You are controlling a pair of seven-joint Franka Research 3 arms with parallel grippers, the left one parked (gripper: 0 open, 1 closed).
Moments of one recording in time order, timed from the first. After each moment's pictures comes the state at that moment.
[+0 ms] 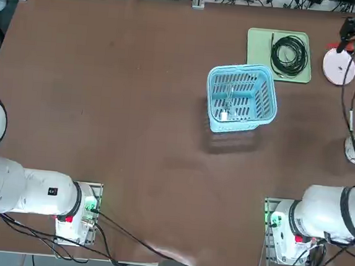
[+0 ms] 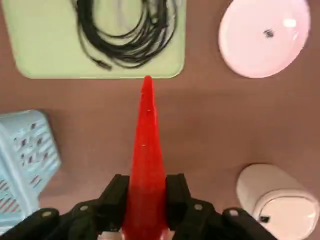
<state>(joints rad) -0.29 0.06 0.08 -1.78 -0.04 1.68 -0.16</state>
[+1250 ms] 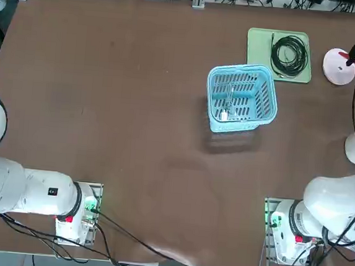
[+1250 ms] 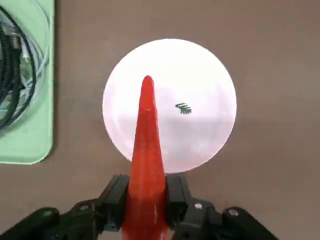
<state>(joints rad) -0.54 0.49 0.08 -1.72 -0.10 2.28 -0.46</state>
